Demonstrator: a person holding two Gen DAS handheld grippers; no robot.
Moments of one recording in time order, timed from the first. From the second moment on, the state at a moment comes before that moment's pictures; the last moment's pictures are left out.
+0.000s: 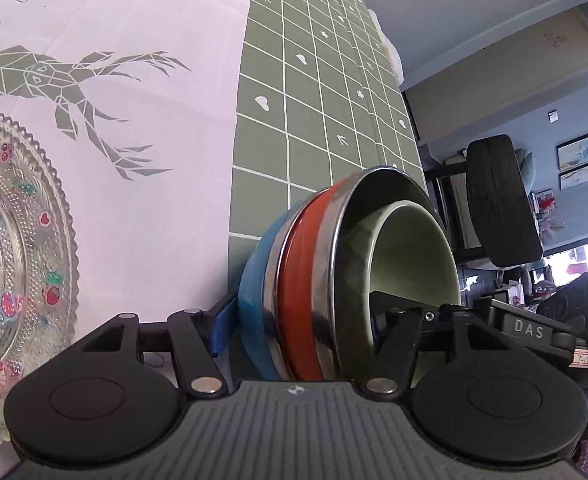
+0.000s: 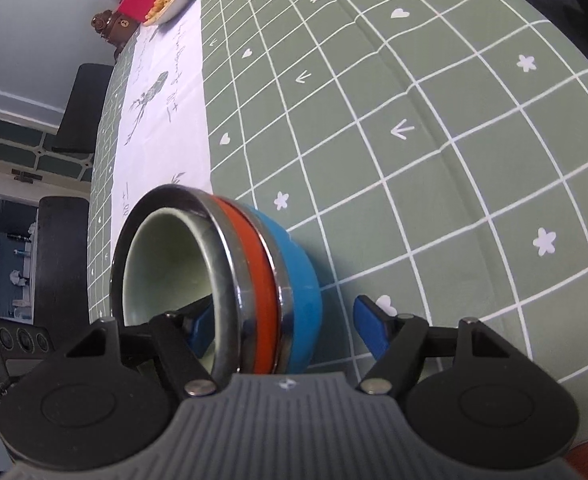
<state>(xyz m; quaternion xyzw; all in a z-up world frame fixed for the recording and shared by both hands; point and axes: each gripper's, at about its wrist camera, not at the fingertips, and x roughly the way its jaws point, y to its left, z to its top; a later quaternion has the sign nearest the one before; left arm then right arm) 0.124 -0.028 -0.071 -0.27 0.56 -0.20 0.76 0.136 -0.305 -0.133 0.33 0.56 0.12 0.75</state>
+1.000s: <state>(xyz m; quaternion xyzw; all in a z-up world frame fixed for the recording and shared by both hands) 0.119 -0.015 -0.045 -0.26 0.57 -0.17 0.76 0.128 -0.288 -0.120 0.35 0.53 0.16 0.75</state>
